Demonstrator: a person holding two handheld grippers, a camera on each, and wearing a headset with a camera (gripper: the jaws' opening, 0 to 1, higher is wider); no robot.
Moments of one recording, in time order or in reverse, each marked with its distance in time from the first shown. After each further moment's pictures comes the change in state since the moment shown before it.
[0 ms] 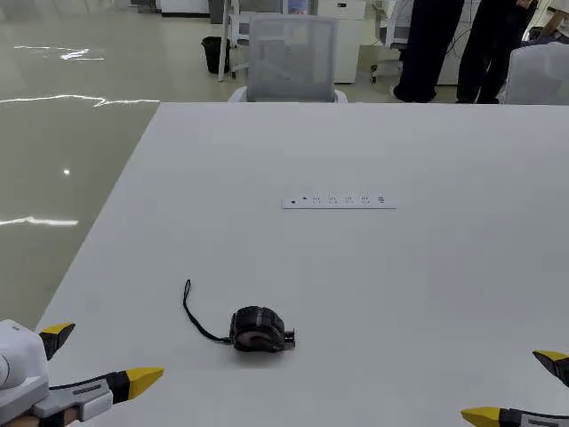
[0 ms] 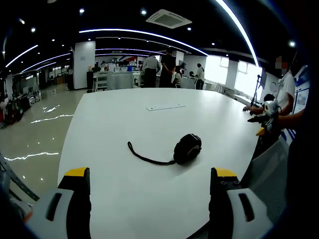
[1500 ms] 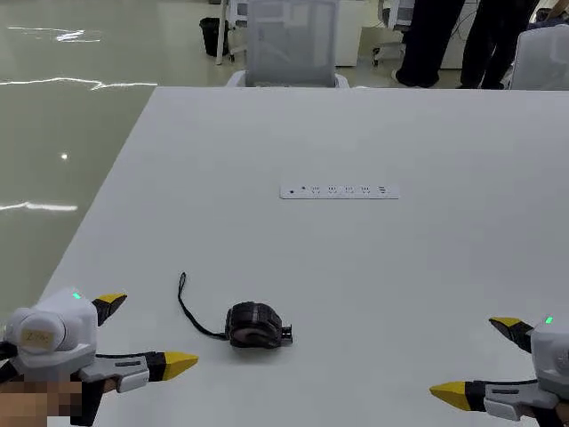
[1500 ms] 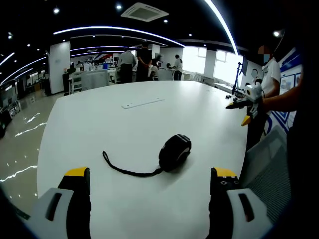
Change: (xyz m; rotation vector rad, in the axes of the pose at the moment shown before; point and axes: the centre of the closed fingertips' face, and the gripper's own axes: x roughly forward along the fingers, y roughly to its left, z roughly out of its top) left arm 0.069 -0.031 0.007 0.116 0.055 -0.185; right arm 0.054 0.008 0.028 -0.099 0.003 0.120
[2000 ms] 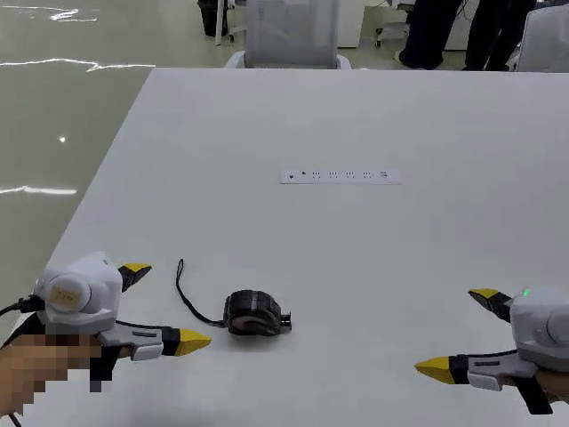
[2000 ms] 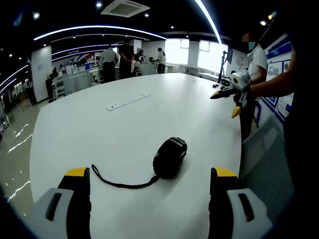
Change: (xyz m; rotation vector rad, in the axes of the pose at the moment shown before) left arm 0.033 -0.015 0.020 0.131 0.055 -0.136; right arm 0.024 0.003 0.021 -0.073 -0.010 0.071
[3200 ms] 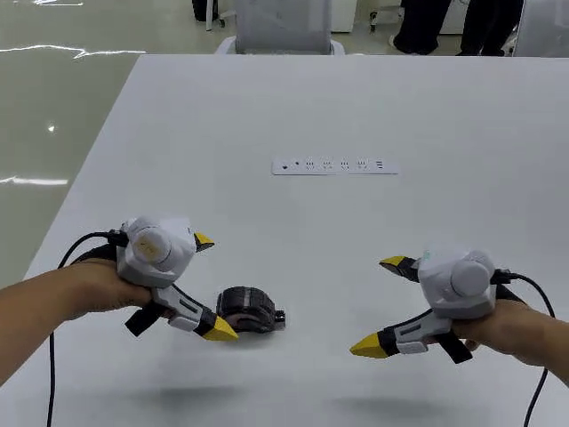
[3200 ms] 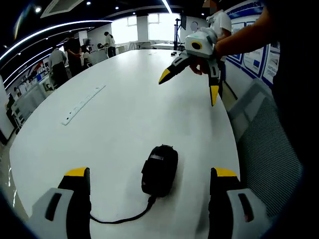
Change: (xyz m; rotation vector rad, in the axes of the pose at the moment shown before) left arm 0.076 -0.031 0.012 0.338 0.203 -0.295; right arm 0.085 0.057 0.049 -0.210 0.018 0.289
